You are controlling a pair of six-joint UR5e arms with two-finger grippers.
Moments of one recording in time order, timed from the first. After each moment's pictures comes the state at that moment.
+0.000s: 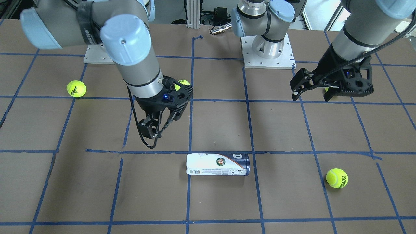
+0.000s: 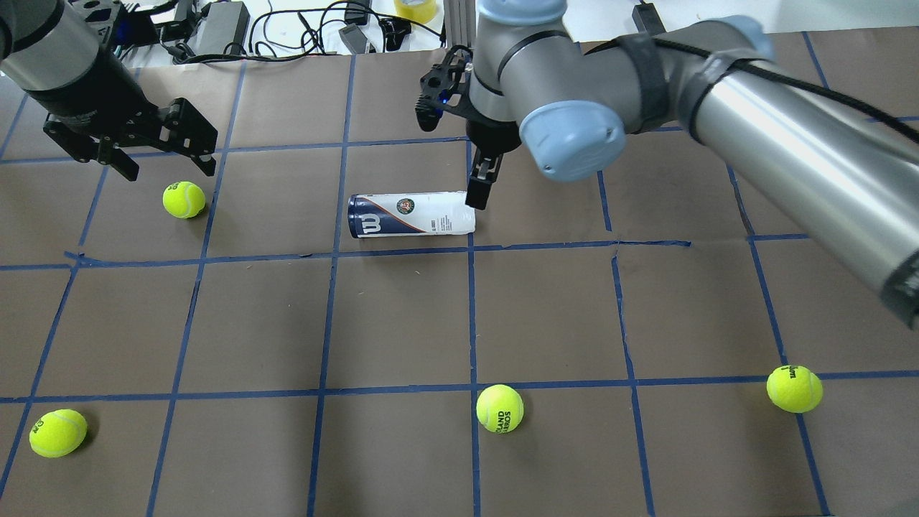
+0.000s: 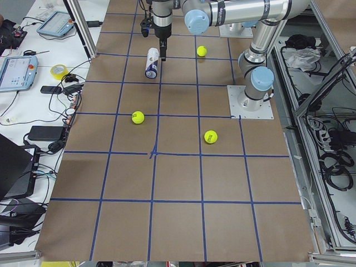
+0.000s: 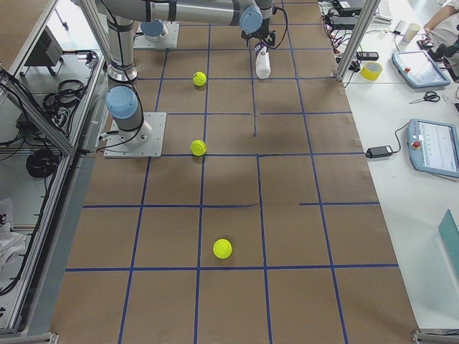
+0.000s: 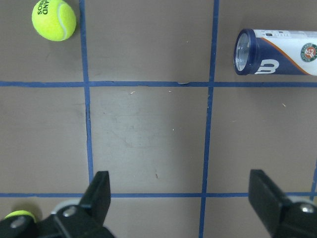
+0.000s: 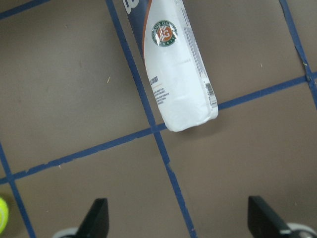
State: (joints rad) left arm -1.39 -1.59 -1.63 -1.48 1.48 0.16; right arm 1.78 -1.33 1.51 -1.79 -1.45 -0.93
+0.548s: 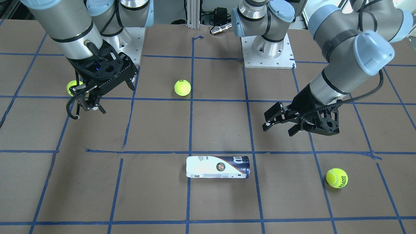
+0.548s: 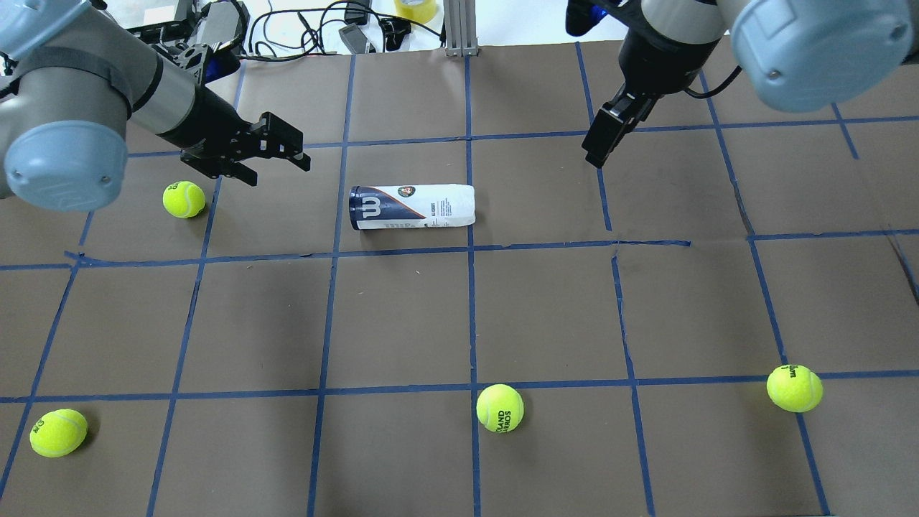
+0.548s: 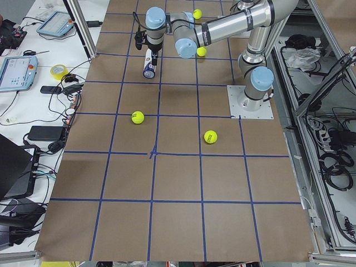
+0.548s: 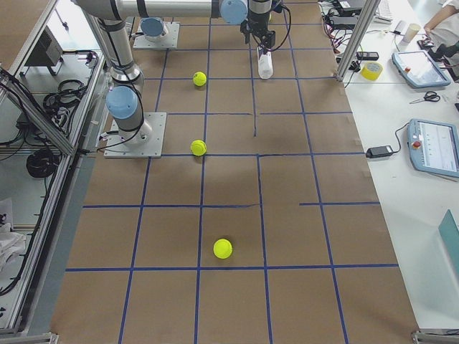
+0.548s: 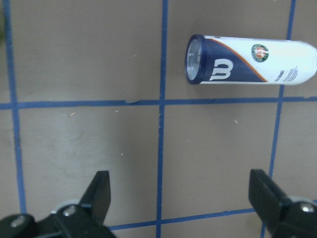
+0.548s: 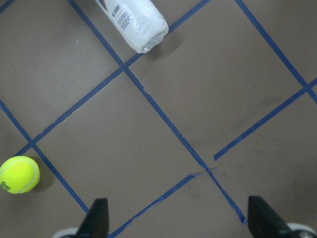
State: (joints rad) left arm -1.39 -1.73 -1.76 -1.16 1.19 0.15; right arm 1.63 -1.49 1.51 -1.64 -1.49 -0.69
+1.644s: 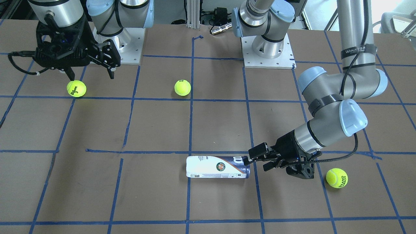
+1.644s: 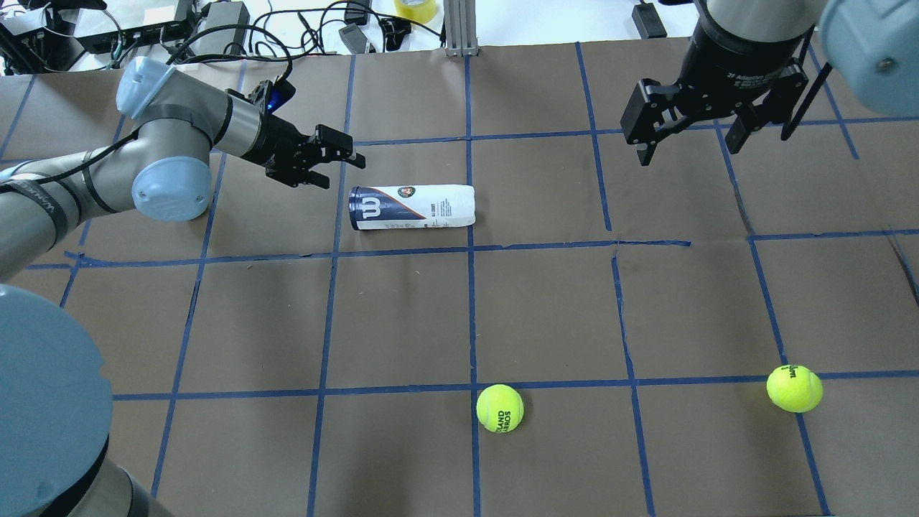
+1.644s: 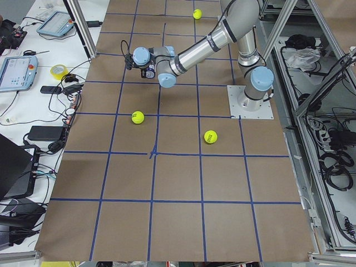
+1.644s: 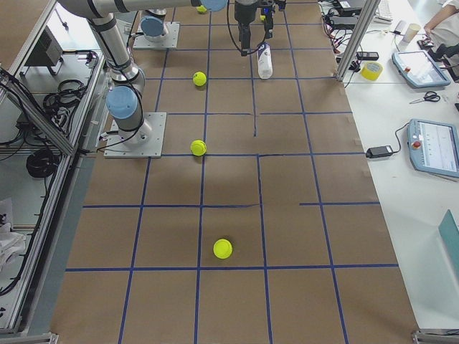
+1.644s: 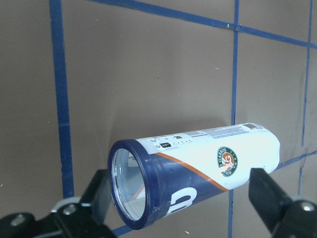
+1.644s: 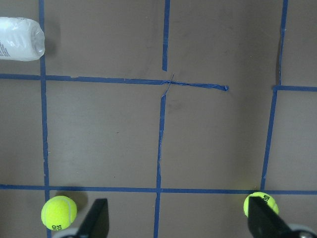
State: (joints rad) left arm -1.39 -2.06 -1.75 -0.93 0.91 0.14; right arm 1.60 -1.59 1.52 -1.49 -1.61 -0.02
